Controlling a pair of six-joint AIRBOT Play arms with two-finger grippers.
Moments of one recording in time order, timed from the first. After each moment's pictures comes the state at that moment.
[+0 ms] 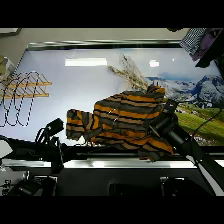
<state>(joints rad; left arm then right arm) -0.33 -0.62 0.68 0.87 -1.39 -0.89 0.56 -1.09 0.86 -1.92 1.27 2.77</state>
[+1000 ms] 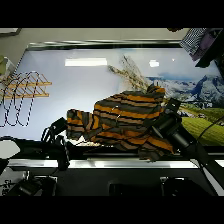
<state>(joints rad) -0.39 -0.65 0.63 0.85 -1.25 -0.88 0.56 -1.04 0.86 -1.91 1.26 2.78</state>
